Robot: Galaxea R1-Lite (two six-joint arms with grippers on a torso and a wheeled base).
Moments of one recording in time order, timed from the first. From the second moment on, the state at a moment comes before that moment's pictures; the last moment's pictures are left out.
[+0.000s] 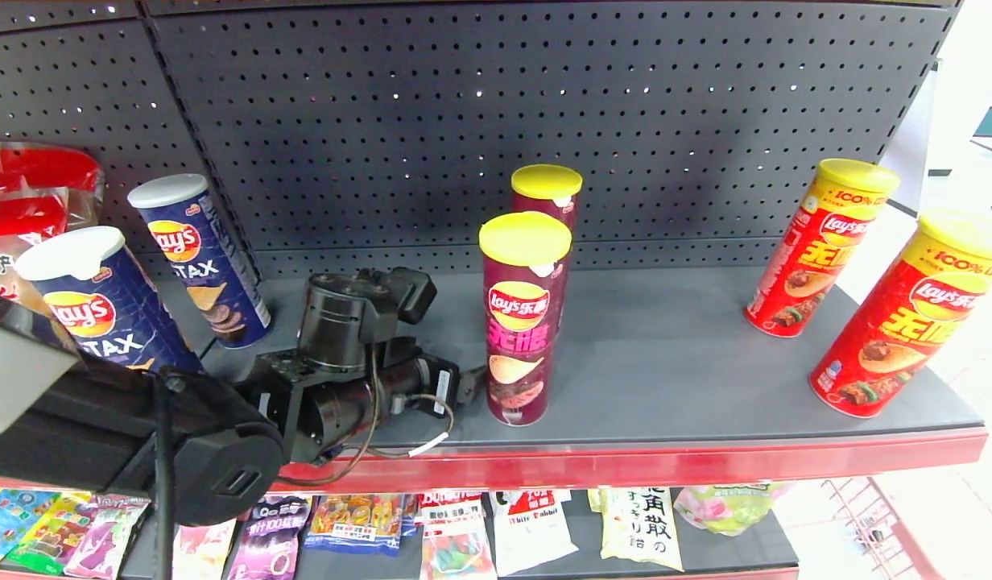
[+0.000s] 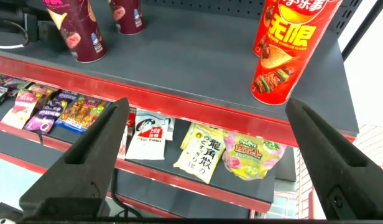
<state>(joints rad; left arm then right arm) -0.61 1.88 -0.79 -0.65 0.12 -0.07 0.30 0.41 -0.49 0.19 -0.01 -0.05</state>
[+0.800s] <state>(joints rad) -0.64 1.90 -0.82 -0.65 0.11 -0.07 0.30 0.41 -0.49 0.19 -0.01 -0.05</state>
